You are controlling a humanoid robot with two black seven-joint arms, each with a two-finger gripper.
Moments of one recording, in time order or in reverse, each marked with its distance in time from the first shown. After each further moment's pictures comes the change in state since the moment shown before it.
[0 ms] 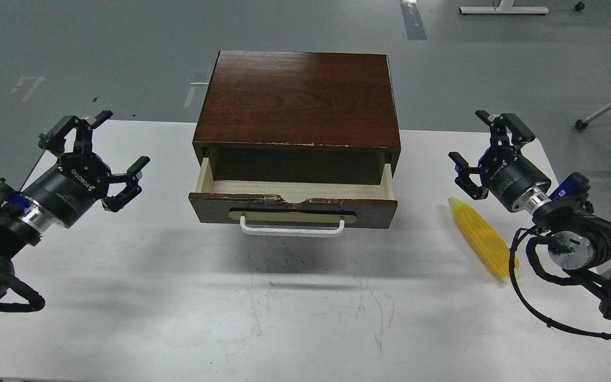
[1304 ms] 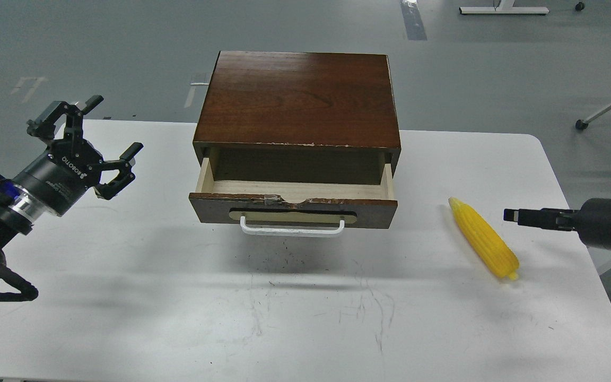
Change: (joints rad) left arm -0.017 0.017 -0.033 0.000 0.014 -0.011 0.000; right arm 0.185 -0.400 -0.373 0.118 -1.342 -0.082 0.000
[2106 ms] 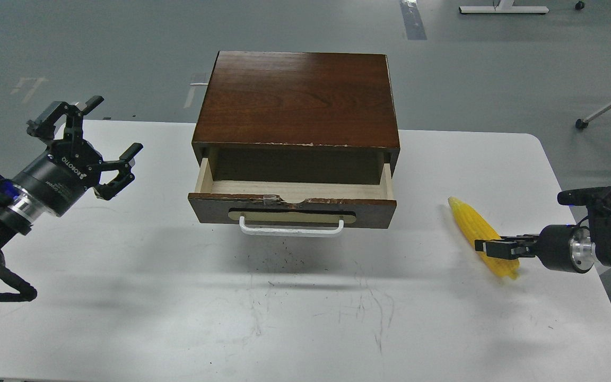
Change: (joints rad) left arm 0.000 0.004 0.001 -0.002 0.006 0.000 0.000; right arm 0.013 0.158 -0.130 -0.062 -0.016 -0.061 0.000
